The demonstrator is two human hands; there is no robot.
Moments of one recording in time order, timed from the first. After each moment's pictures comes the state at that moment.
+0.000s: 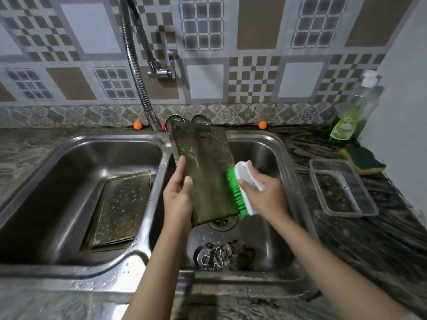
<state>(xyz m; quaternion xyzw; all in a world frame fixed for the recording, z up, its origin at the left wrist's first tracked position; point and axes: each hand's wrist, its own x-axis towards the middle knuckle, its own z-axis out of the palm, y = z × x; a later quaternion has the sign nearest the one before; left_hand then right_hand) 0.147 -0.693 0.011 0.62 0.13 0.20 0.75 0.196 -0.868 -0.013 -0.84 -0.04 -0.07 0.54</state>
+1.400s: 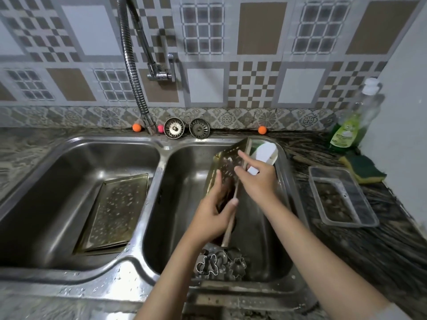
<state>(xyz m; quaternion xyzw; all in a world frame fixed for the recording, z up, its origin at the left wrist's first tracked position) 0.151 -0.735 -0.012 0.79 -0.04 0.03 0.61 0.230 -0.854 0.017 -0.78 -0.02 -0.05 0.62</state>
